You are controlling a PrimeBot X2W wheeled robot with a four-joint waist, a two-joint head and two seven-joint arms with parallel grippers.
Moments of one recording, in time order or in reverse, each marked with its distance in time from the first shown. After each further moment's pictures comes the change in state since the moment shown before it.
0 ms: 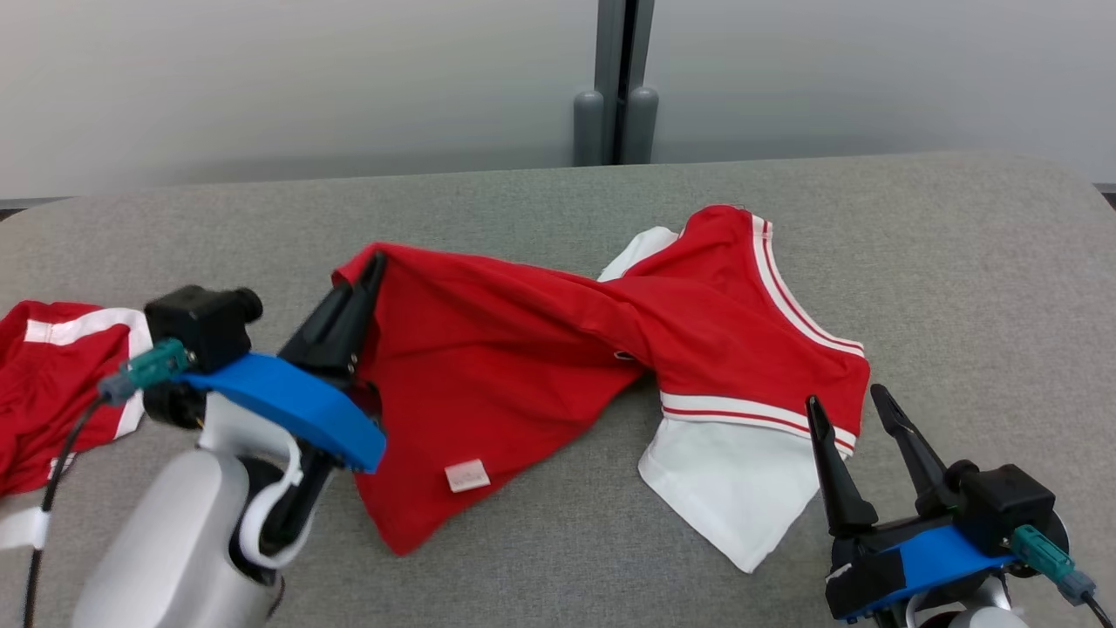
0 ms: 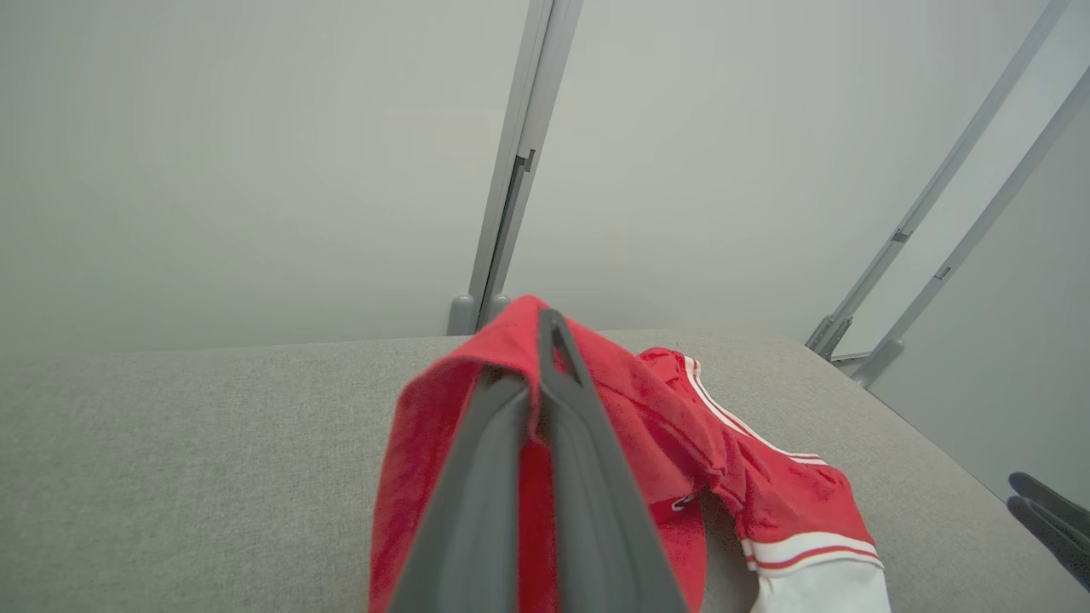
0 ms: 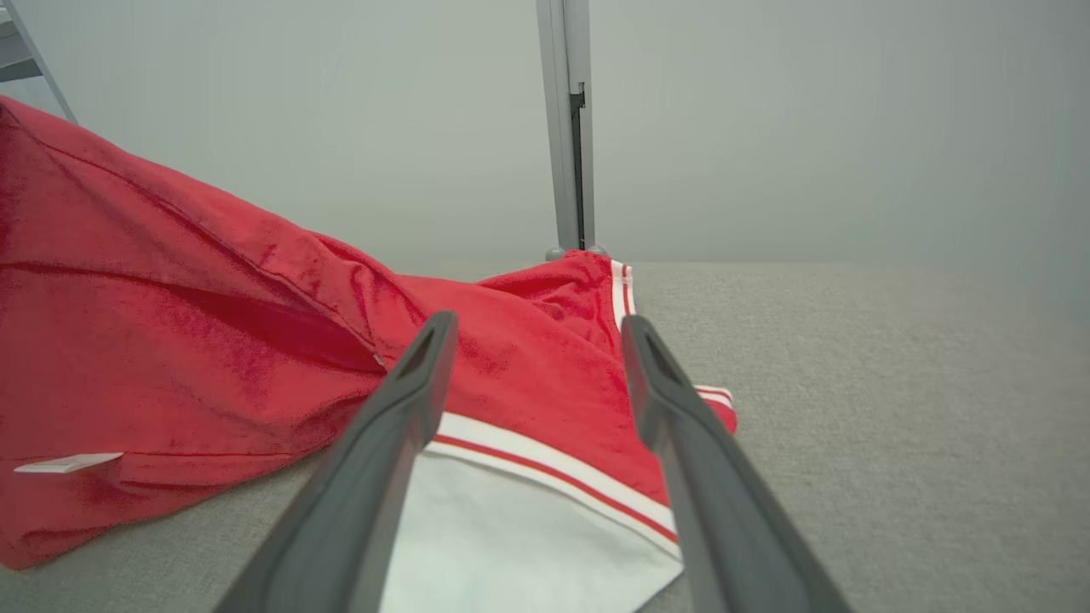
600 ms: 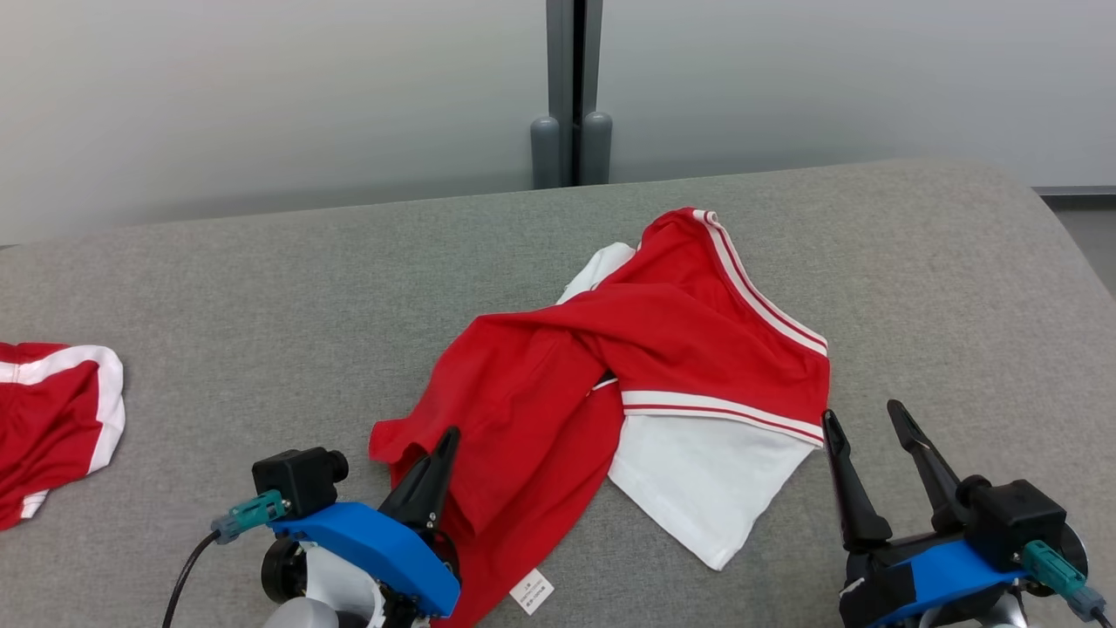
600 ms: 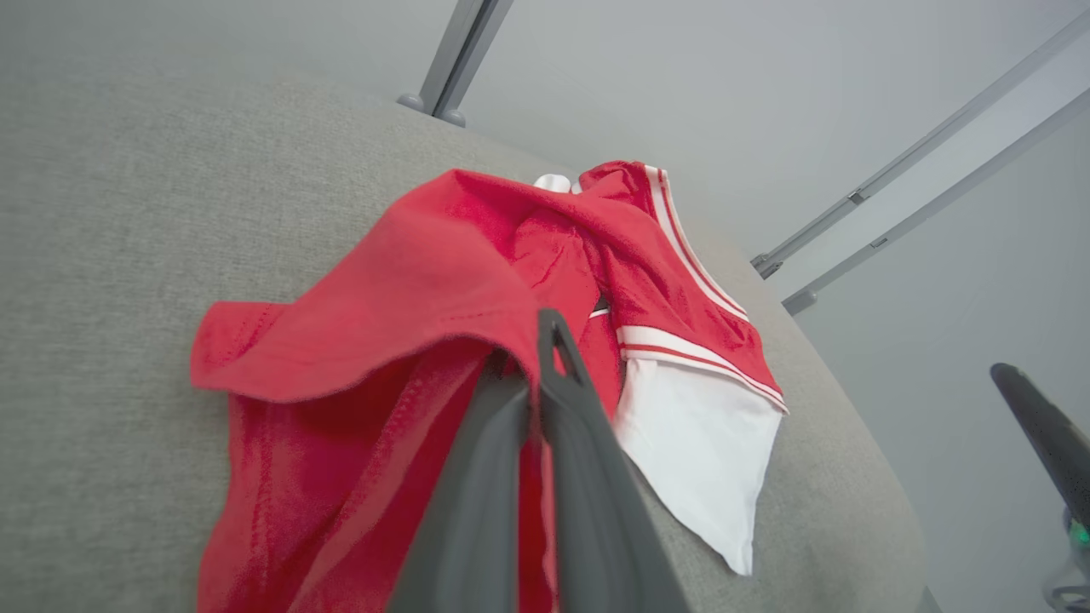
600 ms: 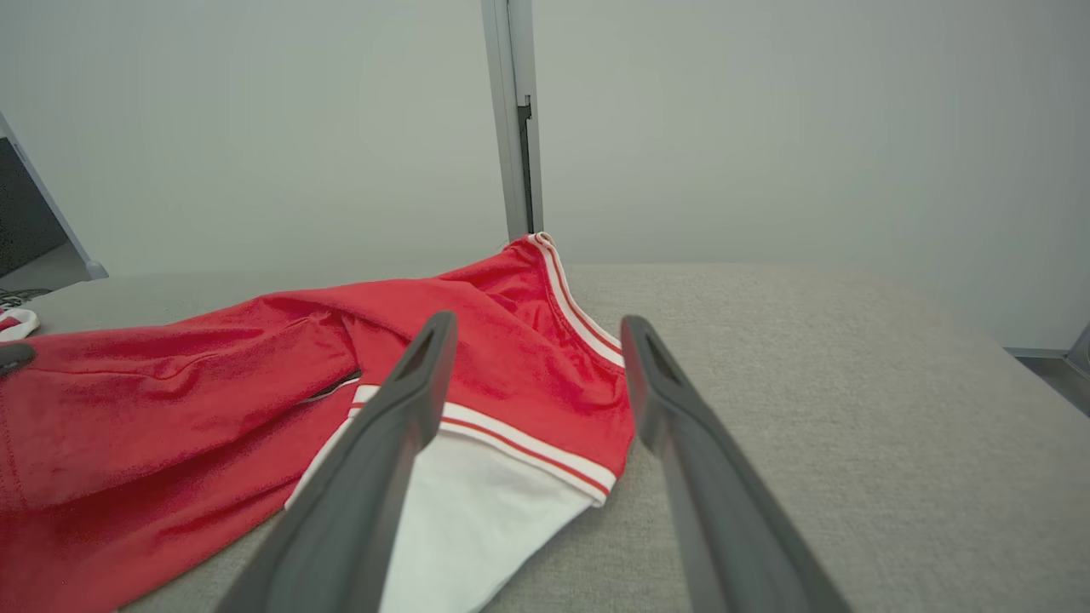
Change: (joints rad) left arm 0.205 -0.141 -0.030 0.155 -0.098 0.005 -0.027; right arm 0.030 0.000 -0.026 -0.010 -0.027 0.000 0.005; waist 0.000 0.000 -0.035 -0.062
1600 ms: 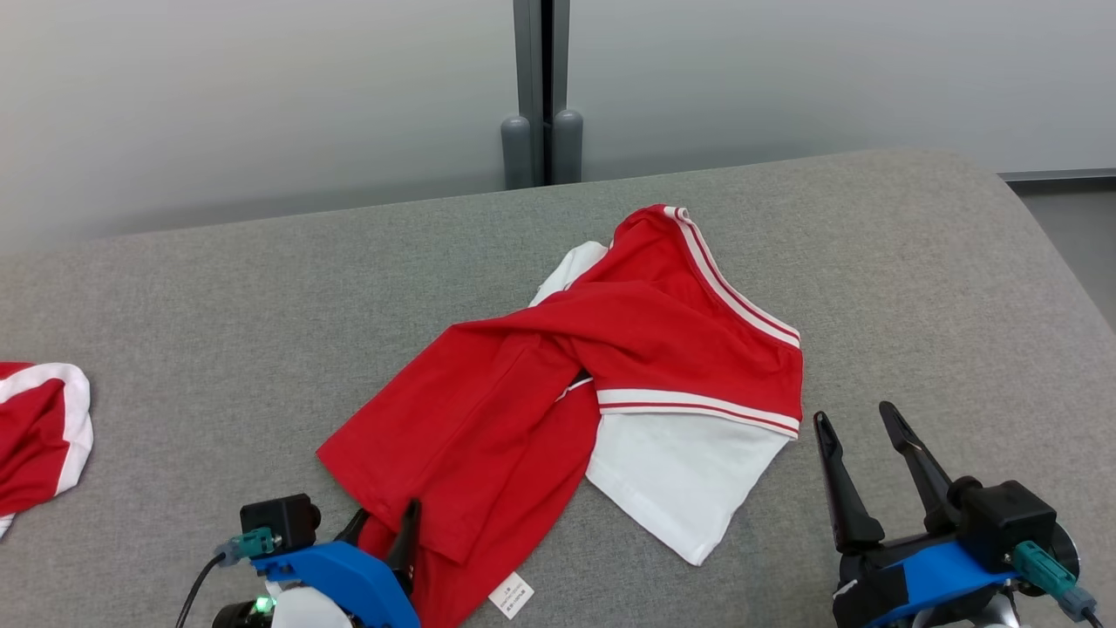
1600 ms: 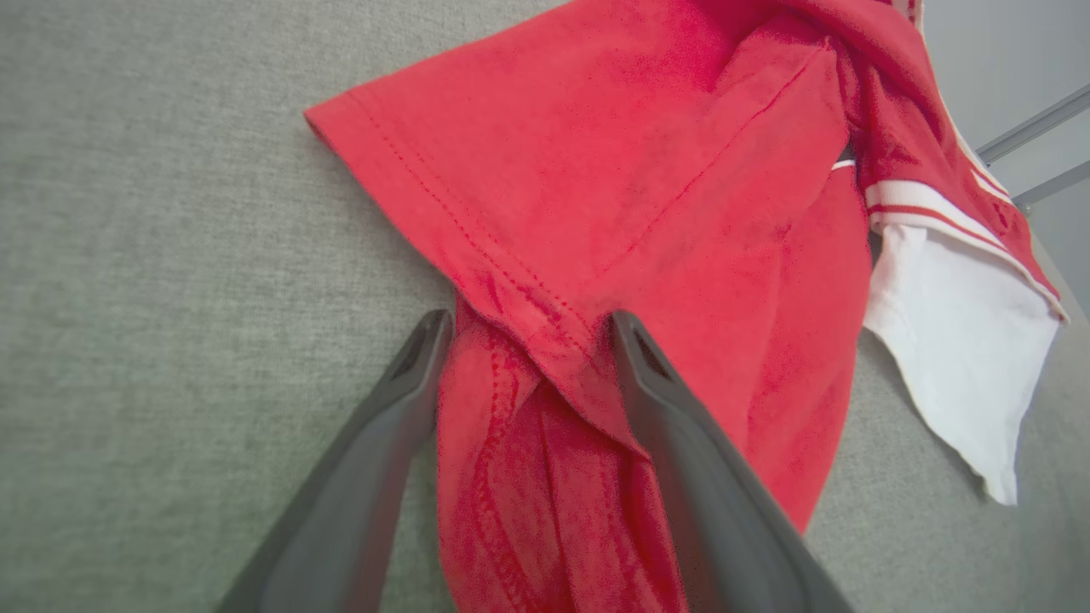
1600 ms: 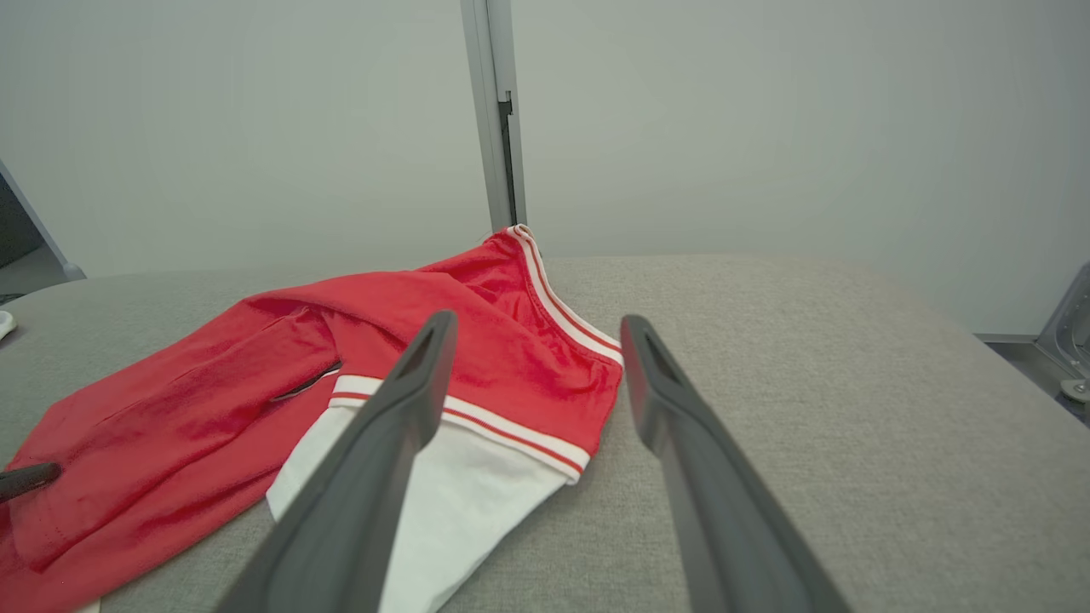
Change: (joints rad) left arm 0.013 0.020 0.015 0.215 0.081 0.077 0.025; right arm -0.002 0.000 0.013 0.010 -0.001 0.000 -0.006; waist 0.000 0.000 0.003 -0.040
